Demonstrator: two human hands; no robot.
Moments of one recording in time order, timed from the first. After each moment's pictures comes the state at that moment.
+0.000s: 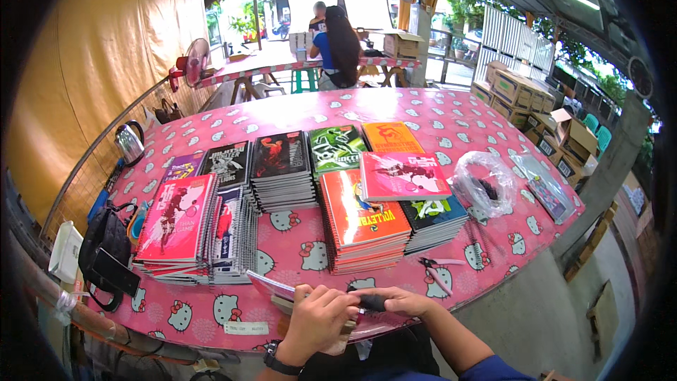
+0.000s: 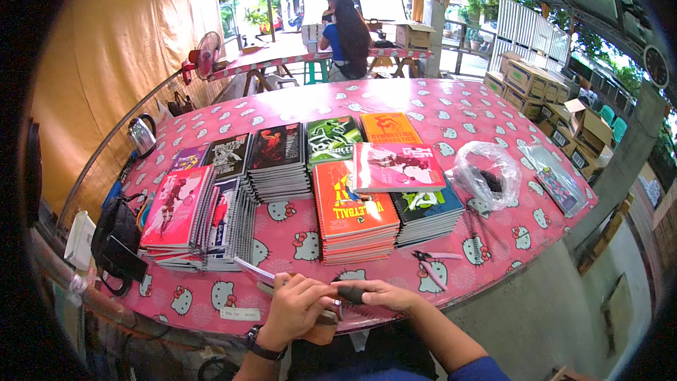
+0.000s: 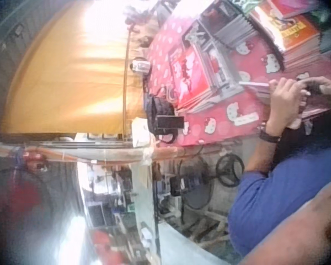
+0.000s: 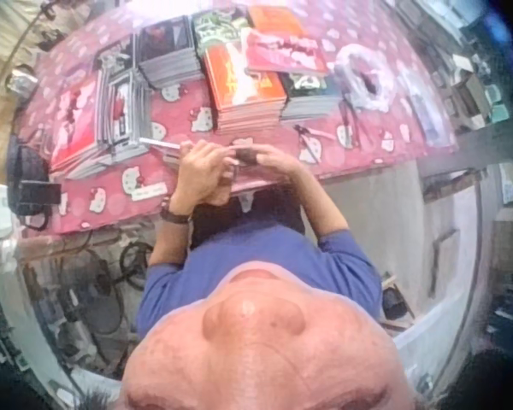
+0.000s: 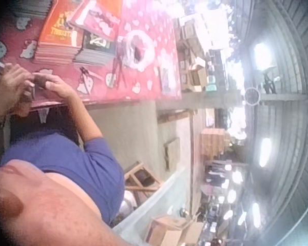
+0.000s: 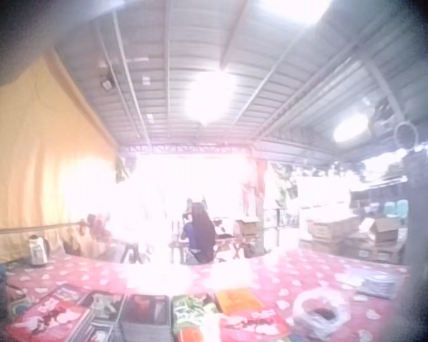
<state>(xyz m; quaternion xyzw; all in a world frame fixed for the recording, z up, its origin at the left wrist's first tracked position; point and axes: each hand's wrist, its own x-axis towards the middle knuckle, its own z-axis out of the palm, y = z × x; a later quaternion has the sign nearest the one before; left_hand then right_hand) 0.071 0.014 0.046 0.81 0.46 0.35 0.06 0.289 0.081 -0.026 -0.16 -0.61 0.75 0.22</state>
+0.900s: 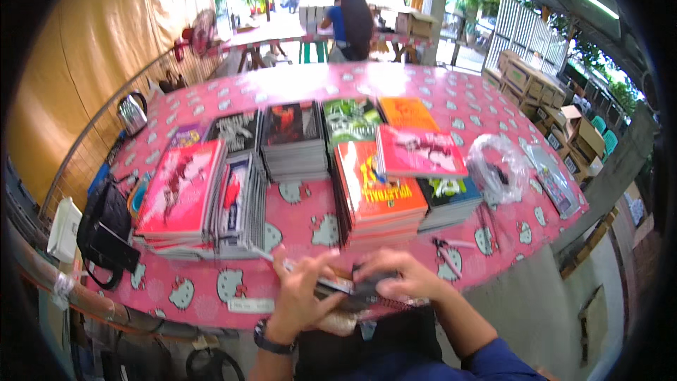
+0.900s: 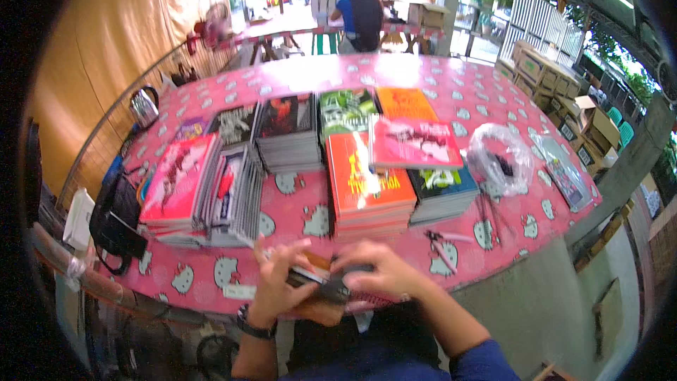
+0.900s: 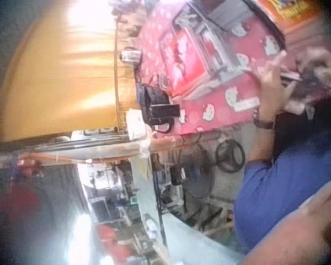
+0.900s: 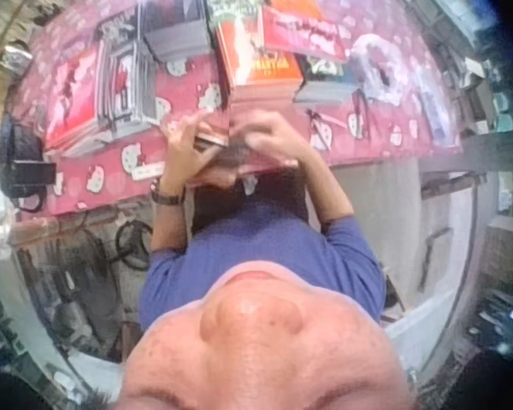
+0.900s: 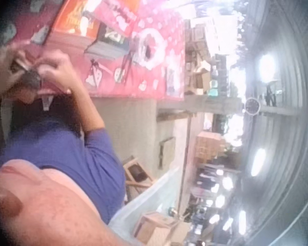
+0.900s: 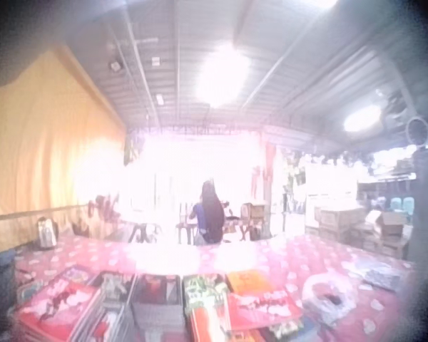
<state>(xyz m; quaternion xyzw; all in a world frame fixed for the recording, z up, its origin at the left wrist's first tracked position) 0.028 0.011 0.034 0.76 0.49 0.43 0.10 0.253 0.079 0.037 -0.21 -0.81 0.47 0.29</state>
